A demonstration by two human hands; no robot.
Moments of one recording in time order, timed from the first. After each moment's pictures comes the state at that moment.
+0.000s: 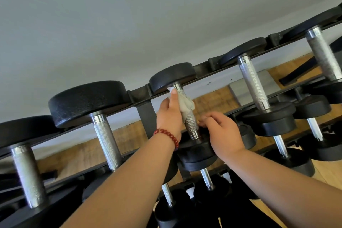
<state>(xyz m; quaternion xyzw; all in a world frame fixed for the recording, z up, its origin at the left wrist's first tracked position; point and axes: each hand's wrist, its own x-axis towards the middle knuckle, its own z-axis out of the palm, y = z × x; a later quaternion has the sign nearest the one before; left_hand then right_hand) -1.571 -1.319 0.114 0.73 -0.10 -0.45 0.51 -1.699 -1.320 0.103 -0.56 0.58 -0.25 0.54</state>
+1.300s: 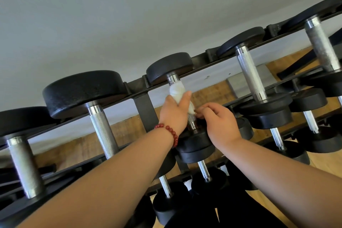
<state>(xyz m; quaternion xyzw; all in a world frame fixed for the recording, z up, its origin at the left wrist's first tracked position) -1.581 -1.307 0.117 0.80 -0.29 -0.41 0.33 -1.700 -1.320 0.102 -0.55 0.57 -0.26 0.55</state>
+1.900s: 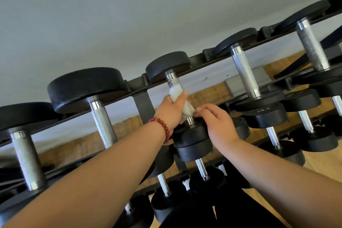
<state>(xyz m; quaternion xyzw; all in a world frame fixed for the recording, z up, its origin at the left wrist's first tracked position) -1.575 -1.297 0.121 0.76 -0.26 -0.48 0.35 -1.711 -1.308 0.097 -0.54 0.52 -0.28 0.60</state>
